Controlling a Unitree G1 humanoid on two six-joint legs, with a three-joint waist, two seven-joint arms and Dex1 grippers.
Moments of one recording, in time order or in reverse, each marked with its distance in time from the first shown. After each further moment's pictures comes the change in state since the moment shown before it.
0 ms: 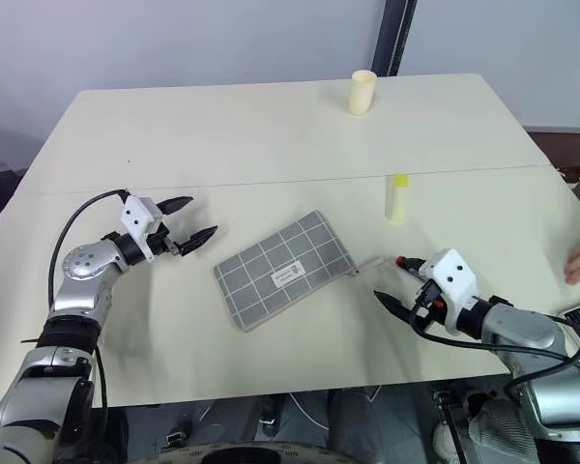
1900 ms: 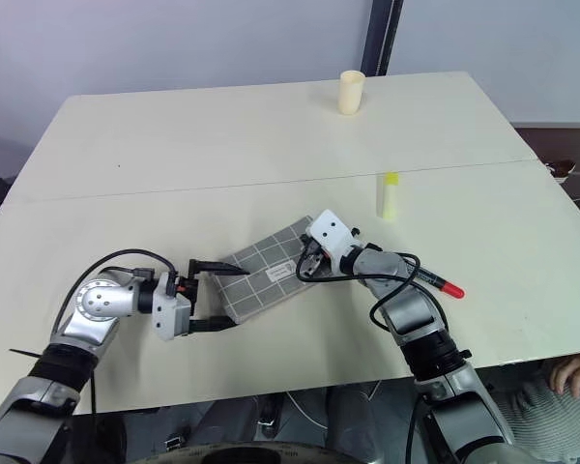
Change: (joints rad) left arm 0.154 0.039 -0.304 -0.227 0.170 -0.668 -0.236; right arm -0.633 0.352 0.563 0.391 -0.359 -0.001 -0.254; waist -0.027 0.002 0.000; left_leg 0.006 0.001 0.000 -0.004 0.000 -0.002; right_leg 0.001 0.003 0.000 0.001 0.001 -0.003
